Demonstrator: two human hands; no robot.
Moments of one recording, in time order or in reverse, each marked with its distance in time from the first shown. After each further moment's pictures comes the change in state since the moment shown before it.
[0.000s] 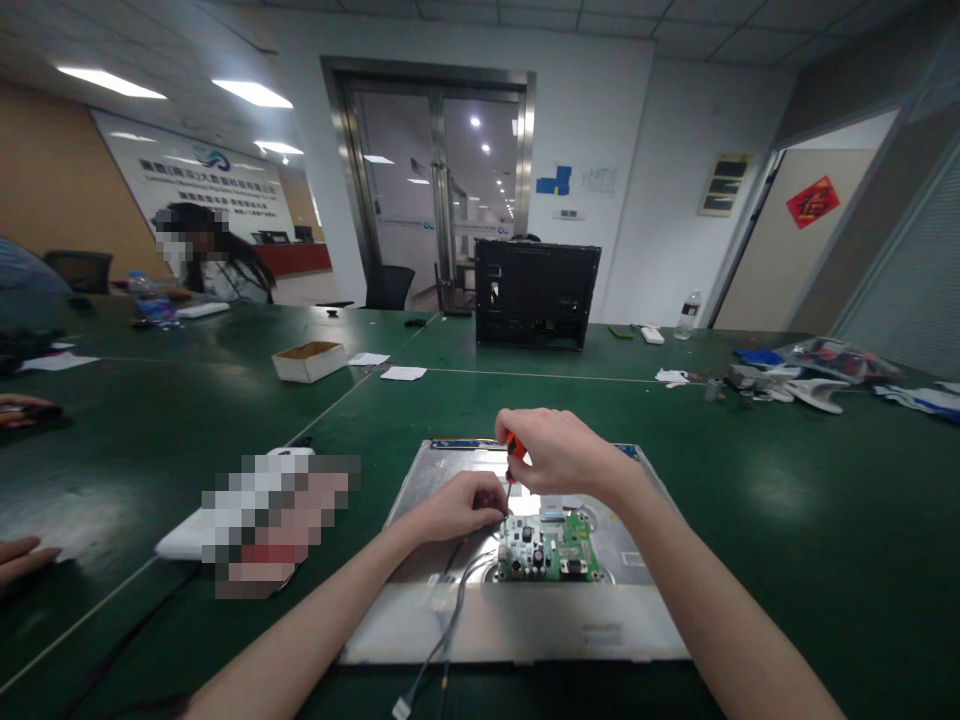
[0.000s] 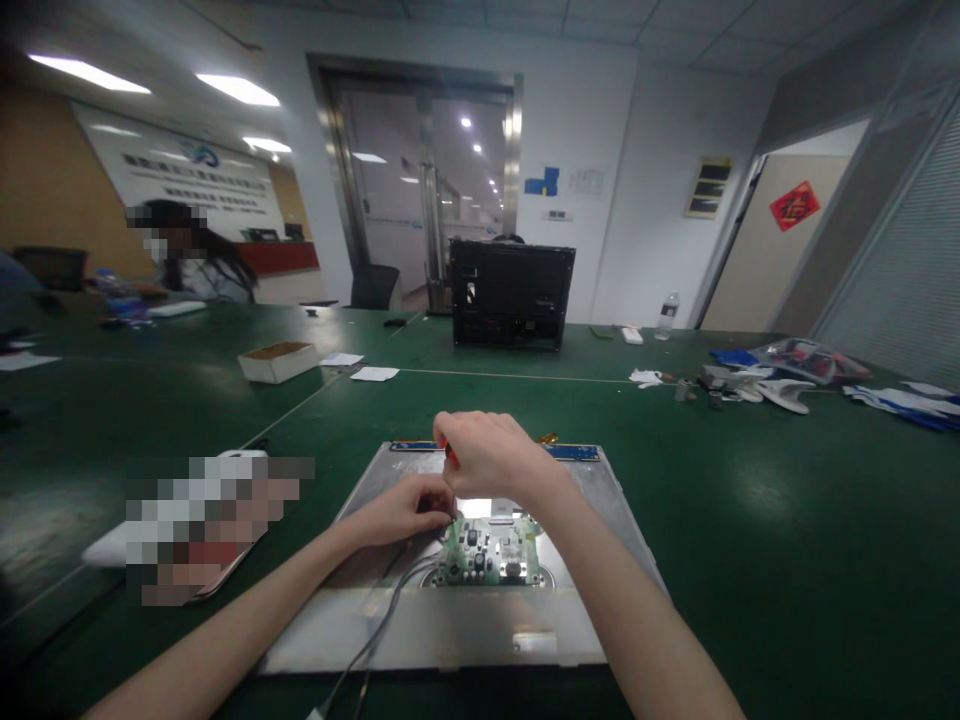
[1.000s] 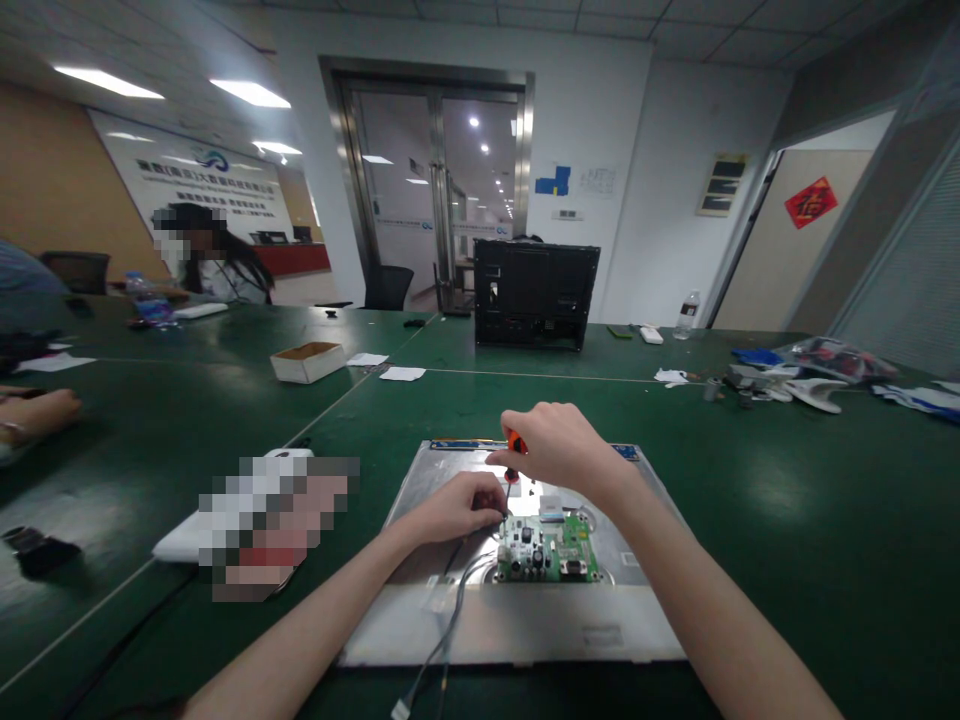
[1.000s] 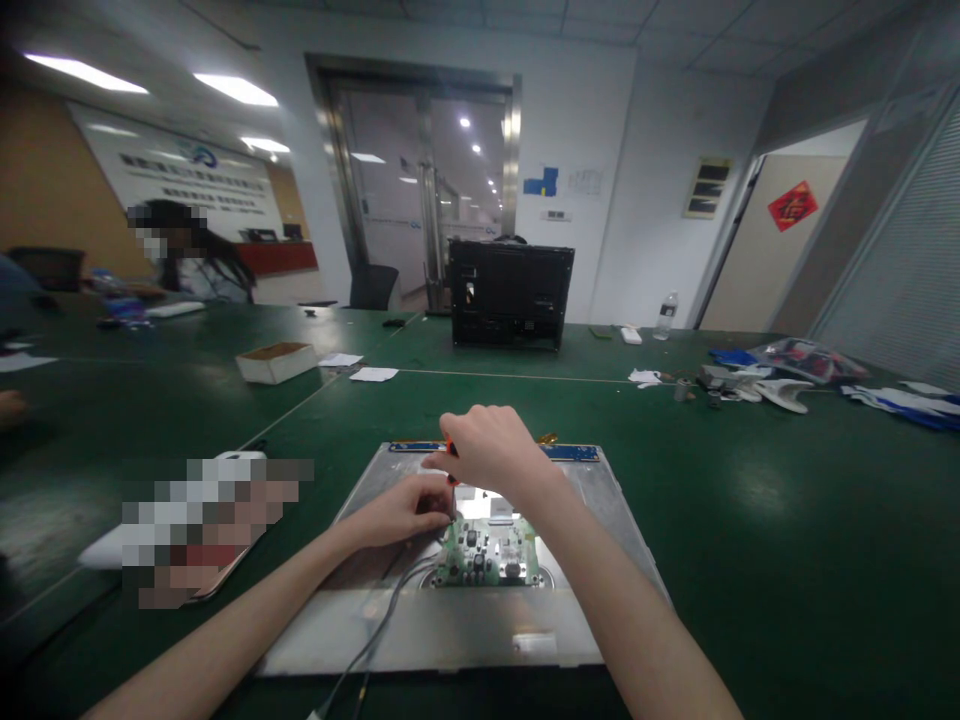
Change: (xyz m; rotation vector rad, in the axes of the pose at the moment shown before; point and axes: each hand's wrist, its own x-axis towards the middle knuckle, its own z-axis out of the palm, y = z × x) left_hand 0.000 0.002 -0.001 -0.001 -0.002 -0.011; right_hand 0.009 -0.001 0.003 -0.204 -0.003 0.123
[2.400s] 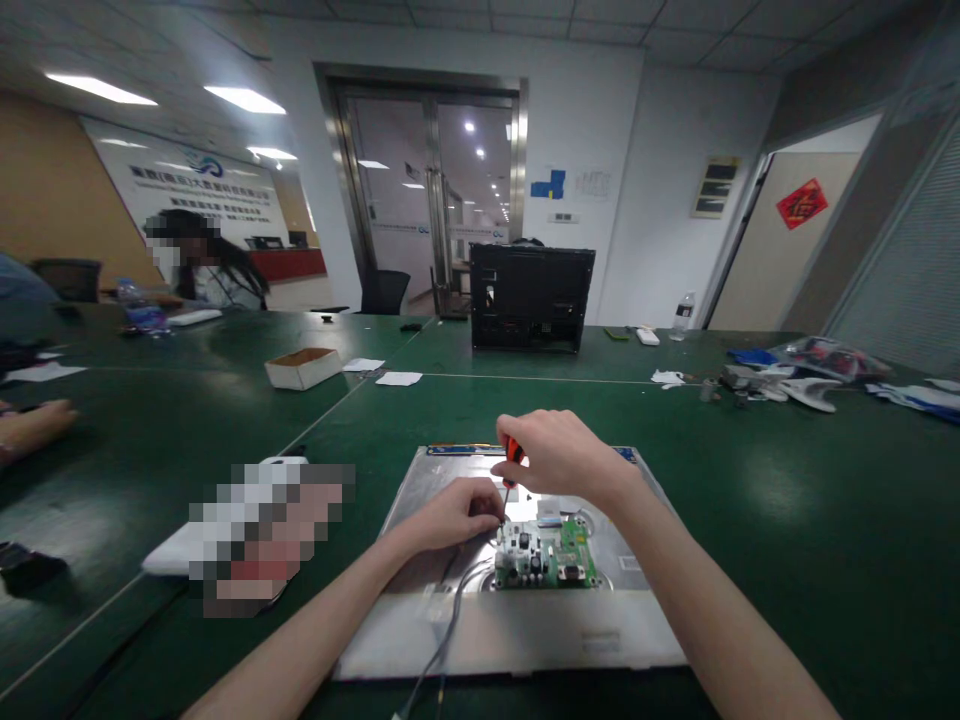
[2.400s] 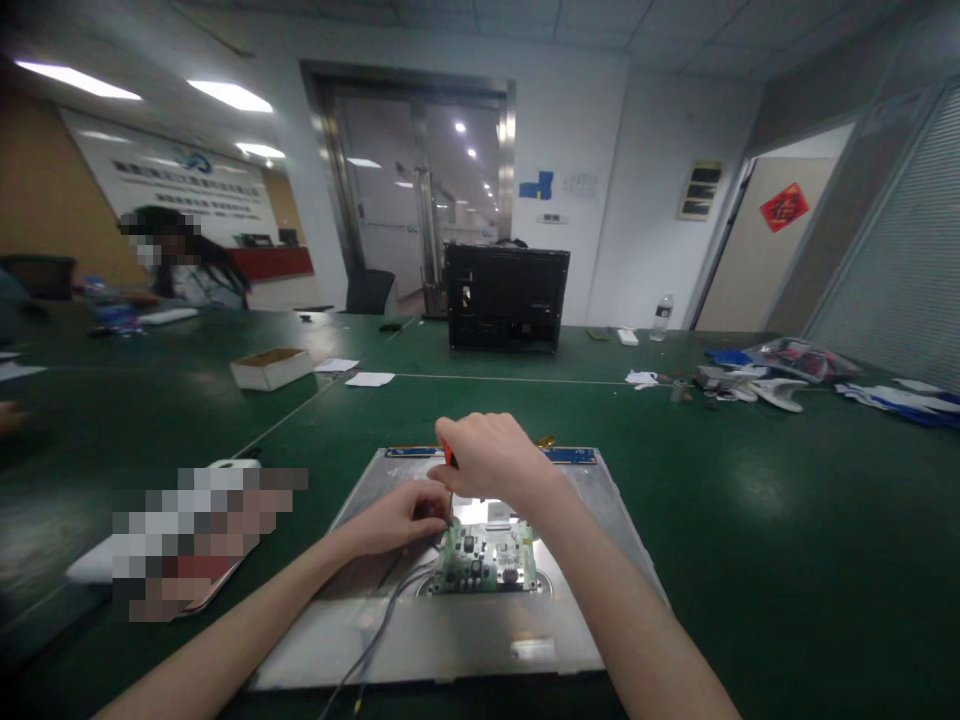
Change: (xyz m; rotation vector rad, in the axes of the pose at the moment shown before) left_hand 0.001 -0.002 0.001 -0.019 0.001 0.003; right_hand -0.005 0.002 -0.005 0.070 -0.045 -0.042
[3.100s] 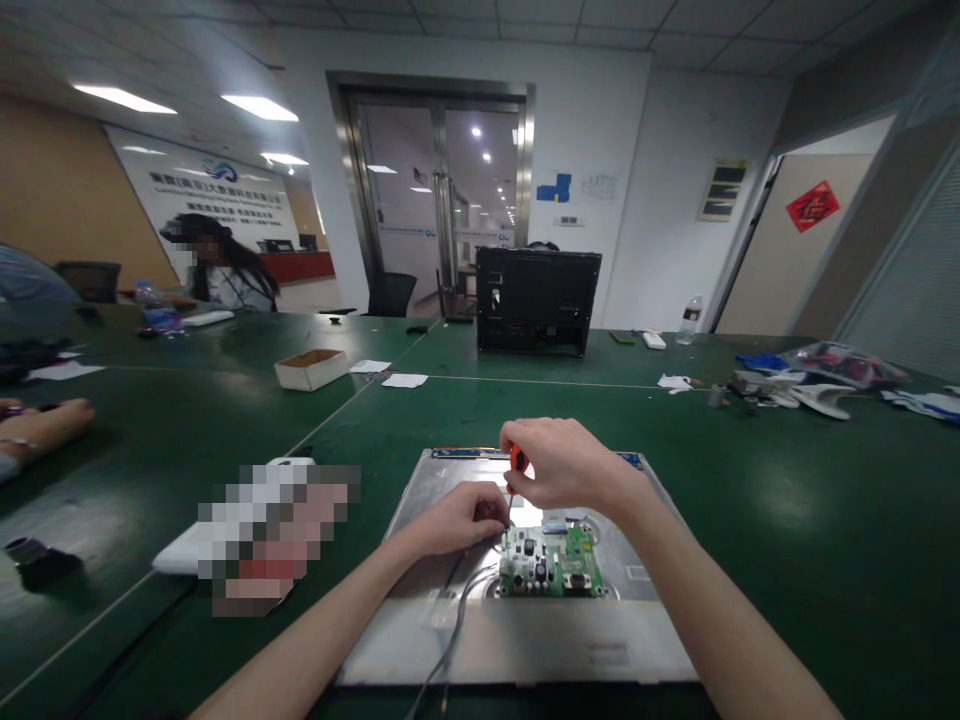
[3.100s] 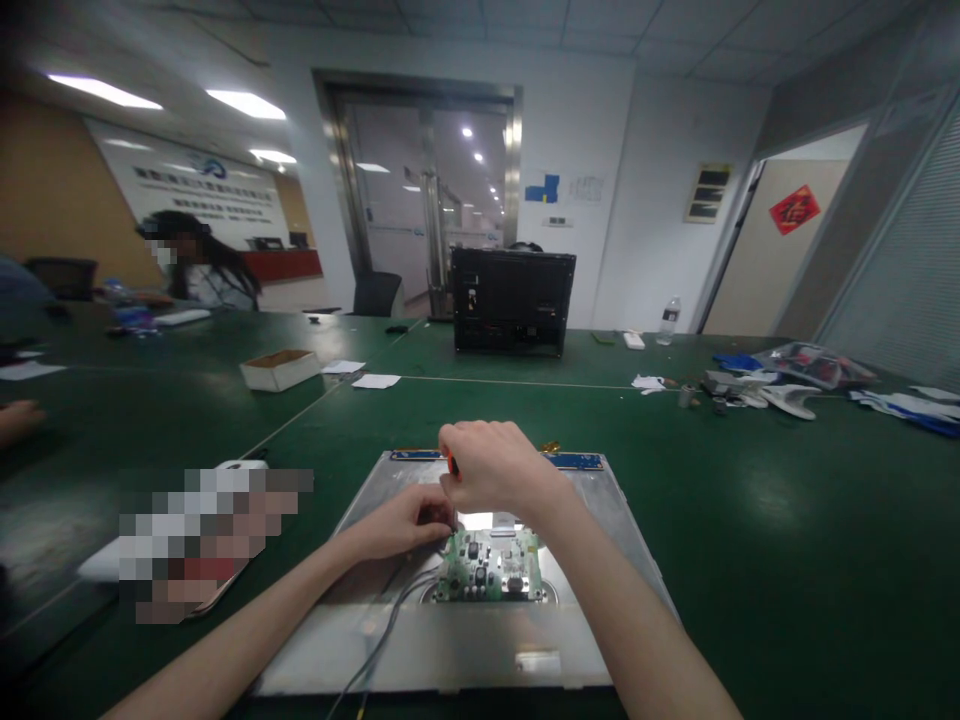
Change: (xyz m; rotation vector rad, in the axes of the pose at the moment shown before) left_hand -0.001 -0.004 0.002 -0.010 0.016 -0.005; right_hand -0.002 0.000 0.003 0.094 0.042 -0.057
